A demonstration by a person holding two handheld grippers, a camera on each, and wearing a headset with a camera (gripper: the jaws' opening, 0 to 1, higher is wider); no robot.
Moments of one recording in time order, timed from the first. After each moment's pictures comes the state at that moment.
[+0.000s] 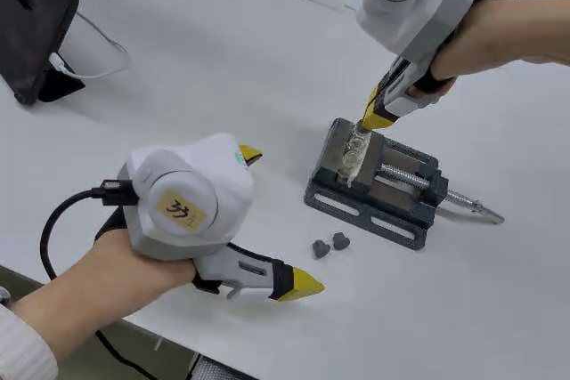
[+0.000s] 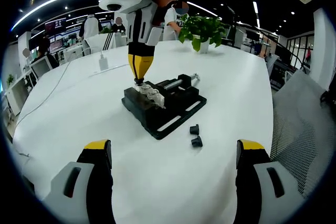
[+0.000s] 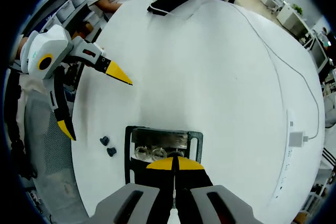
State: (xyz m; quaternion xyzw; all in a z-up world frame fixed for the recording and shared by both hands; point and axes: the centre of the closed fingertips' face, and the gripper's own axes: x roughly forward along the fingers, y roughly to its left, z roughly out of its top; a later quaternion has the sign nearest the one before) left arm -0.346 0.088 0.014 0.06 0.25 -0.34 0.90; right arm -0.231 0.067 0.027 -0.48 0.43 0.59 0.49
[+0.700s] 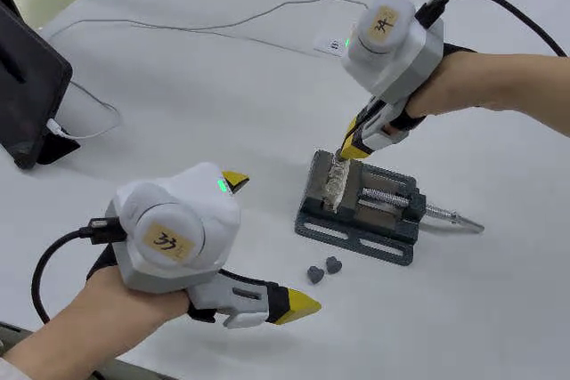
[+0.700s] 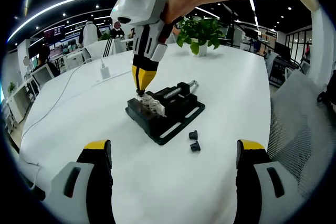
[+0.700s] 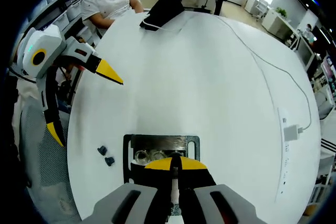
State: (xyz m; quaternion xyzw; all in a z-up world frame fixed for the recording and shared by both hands) left arm -0.351 0.091 0.036 0.08 0.24 -0.34 0.91; right arm -0.232 0.070 0.031 -0.43 0.39 0.59 0.56
